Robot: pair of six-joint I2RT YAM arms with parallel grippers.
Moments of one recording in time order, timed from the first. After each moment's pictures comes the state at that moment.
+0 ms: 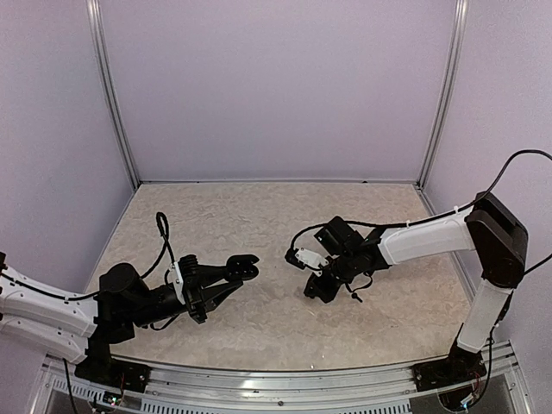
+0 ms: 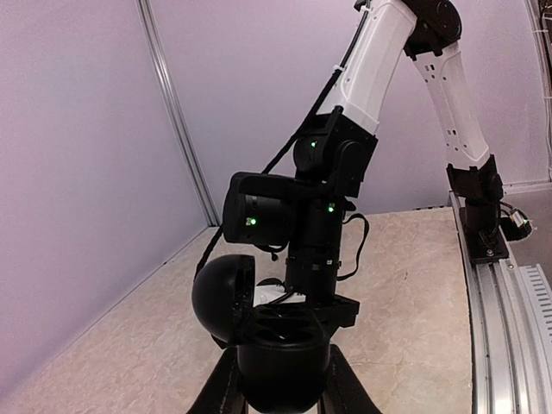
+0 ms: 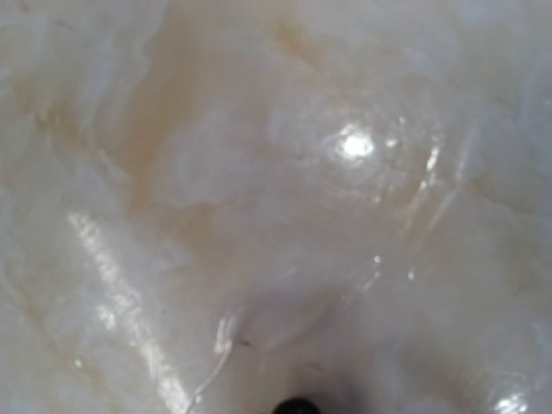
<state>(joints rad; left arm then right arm) -1.14 1.07 0.25 0.95 0.01 0.28 0.85 1.79 1.01 -0.25 -0.20 -0.14</state>
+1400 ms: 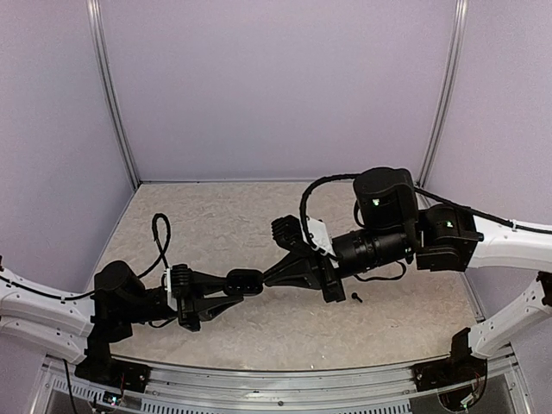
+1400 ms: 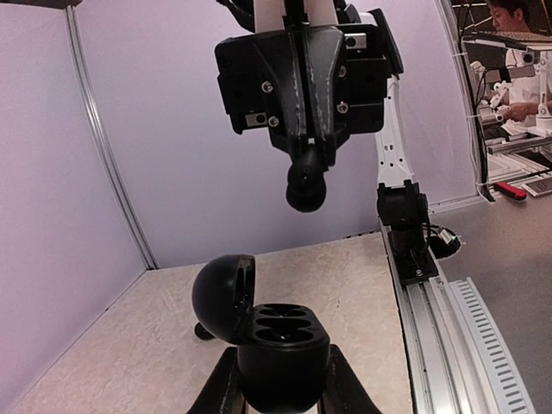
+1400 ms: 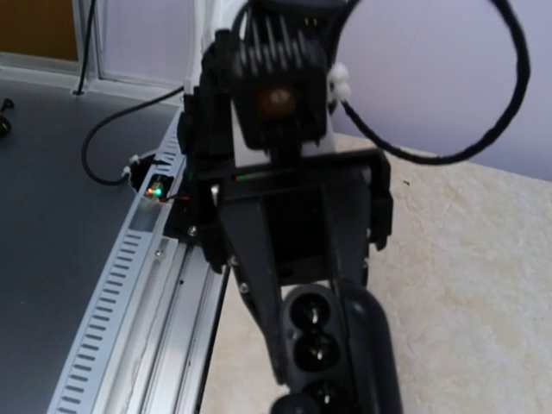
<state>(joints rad) -1.13 1.04 0.25 0.96 0.26 0.25 1.24 1.29 1.20 -0.28 -0.36 -0.34</state>
